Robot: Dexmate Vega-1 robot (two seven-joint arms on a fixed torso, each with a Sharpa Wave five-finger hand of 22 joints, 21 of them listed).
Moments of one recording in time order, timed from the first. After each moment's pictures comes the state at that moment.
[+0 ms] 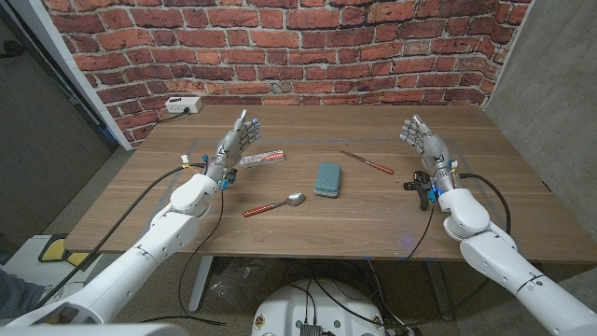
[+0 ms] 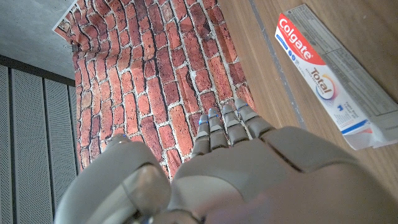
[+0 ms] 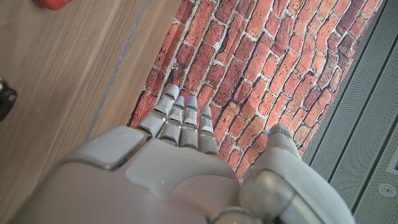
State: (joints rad) left arm 0.97 0.61 0.34 -1.51 -0.63 -0.31 -0.02; left_hand 0.41 0.02 -0.06 0.10 0.29 0.20 0.09 0.24 0.18 0.24 0.04 0.26 0.19 0.19 0.04 0.22 0.18 0.17 0.03 0.25 0.18; right arm -1.19 -0.65 -0.23 -1.68 0.42 0.39 -0.27; right_hand 0.26 0.03 0.28 -0.13 0.17 0.27 0.07 0.20 0.19 0.31 0.11 0.23 0.18 0.23 0.05 0.20 0.18 0.28 -0.02 0.32 0.18
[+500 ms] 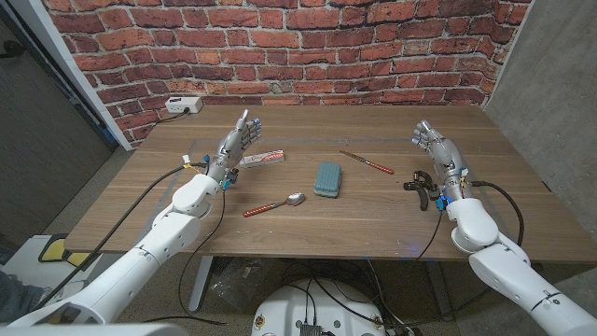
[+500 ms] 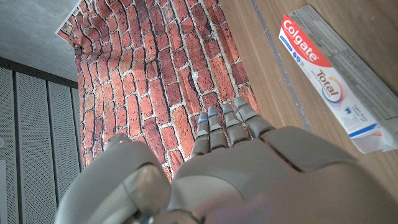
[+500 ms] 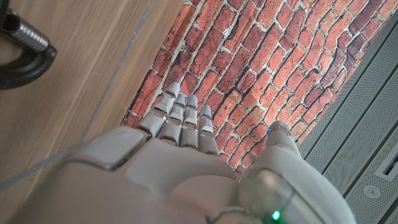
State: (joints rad) left arm 0.97 0.61 0.35 -1.52 -0.61 -0.31 -0.01; left_hand 0.41 0.02 -0.06 0.10 0.29 0.21 0.09 0.24 0.18 0.26 0.04 0.26 0.19 0.20 0.03 0.22 0.18 0.18 0.04 0.25 0.18; right arm -1.31 -0.66 -0.16 -1.77 0.31 0.37 -0.38; right_hand 0.28 0.03 0.29 -0.14 0.17 0.27 0.07 0.20 0.19 0.32 0.10 0.23 0.18 0.29 0.04 0.20 0.18 0.35 -0.04 0.33 0.18
